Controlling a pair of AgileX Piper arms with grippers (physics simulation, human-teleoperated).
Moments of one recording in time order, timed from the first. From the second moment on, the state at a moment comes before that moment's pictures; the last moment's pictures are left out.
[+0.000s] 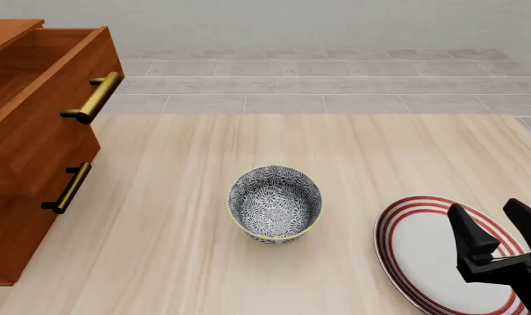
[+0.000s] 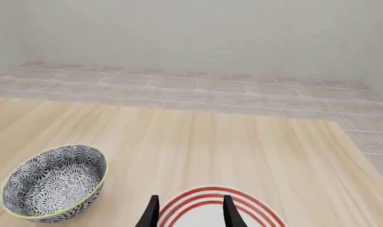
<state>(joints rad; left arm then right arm) 0.13 0.82 -1.12 0.66 0.25 0.09 0.42 0.00 -0.30 -0.03</state>
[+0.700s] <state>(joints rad) 0.12 0.79 -1.17 0.69 0.27 0.09 0.45 0.00 -0.32 -0.03</state>
